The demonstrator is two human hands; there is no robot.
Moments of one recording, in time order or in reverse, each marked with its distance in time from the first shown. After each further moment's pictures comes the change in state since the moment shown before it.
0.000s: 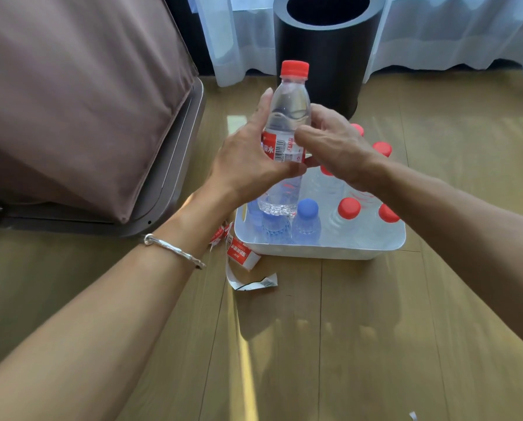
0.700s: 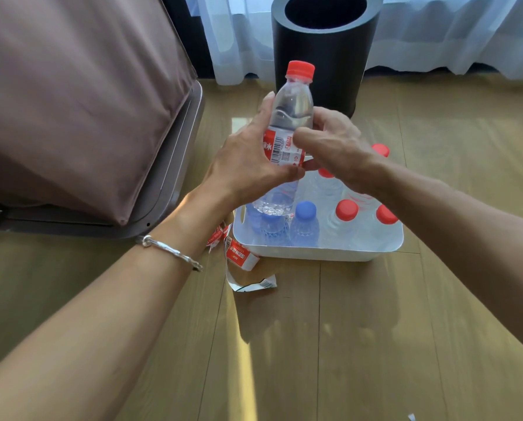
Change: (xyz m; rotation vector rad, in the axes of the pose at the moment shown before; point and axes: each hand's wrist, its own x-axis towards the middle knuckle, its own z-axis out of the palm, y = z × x) left_hand 0.001 0.003 -0.002 0.096 -0.038 0.013; right_hand -0.004 -0.006 -0.002 0.029 0.053 0.071
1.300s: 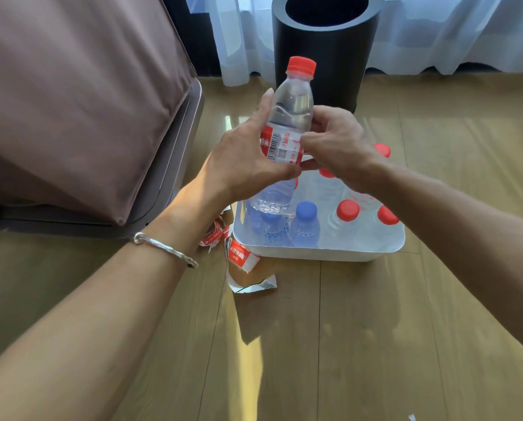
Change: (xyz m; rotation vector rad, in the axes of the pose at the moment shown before) left_hand 0.002 0.003 -0.009 0.060 -0.029 0.027; right_hand 0.002 0.000 0.000 0.021 -0.004 0.032
